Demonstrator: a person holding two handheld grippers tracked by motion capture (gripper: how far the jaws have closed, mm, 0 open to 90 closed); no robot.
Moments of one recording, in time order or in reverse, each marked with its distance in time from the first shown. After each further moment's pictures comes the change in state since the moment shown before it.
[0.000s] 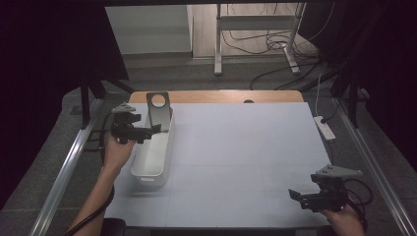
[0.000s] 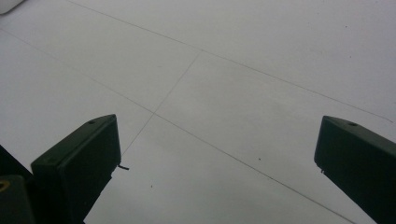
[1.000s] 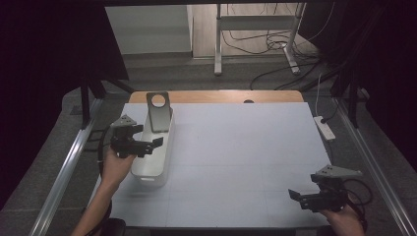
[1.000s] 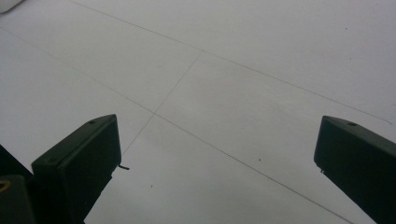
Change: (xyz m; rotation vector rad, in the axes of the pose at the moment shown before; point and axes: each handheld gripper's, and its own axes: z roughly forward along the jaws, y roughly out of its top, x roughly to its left) left arm -0.031 -0.024 -0.019 -0.002 -0.045 0.033; right arm 0.001 0.000 0.000 -0.002 -0.001 -0.008
